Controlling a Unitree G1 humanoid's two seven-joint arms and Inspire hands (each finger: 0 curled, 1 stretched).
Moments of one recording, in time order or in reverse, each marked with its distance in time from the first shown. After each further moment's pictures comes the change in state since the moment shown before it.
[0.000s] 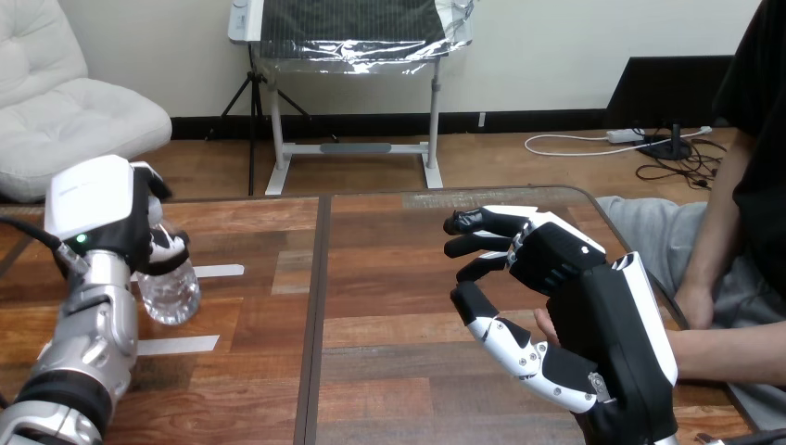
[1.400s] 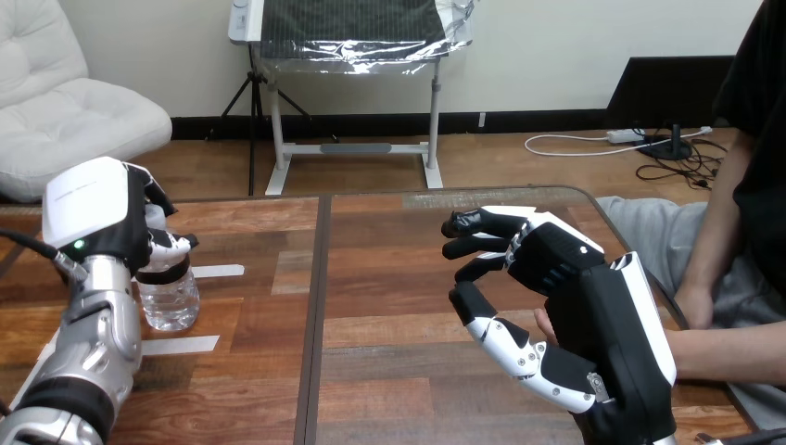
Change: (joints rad) left arm 0.026 -0.002 0.012 -0.016 -0.057 -0.045 0.055; right arm 0.000 0.003 0.001 0.000 0.001 0.000 0.003
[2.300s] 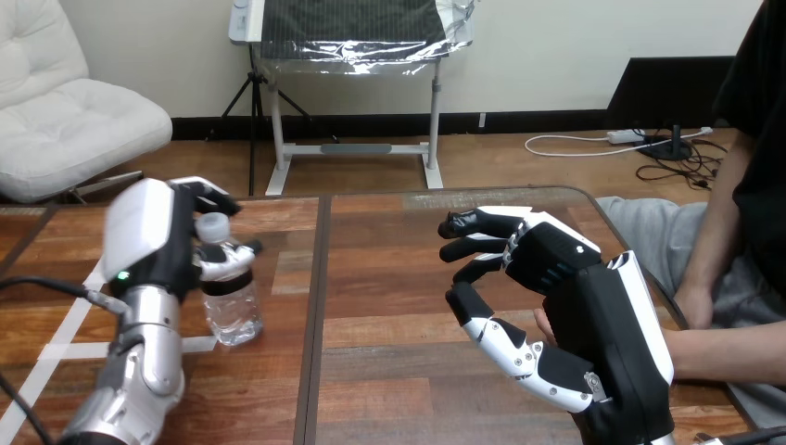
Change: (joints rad) left arm 0.171 -0.064 0.083 -0.242 -0.110 -0.107 -0.046; right arm -0.003 0.001 0.000 0.000 -0.012 0.000 -0.001
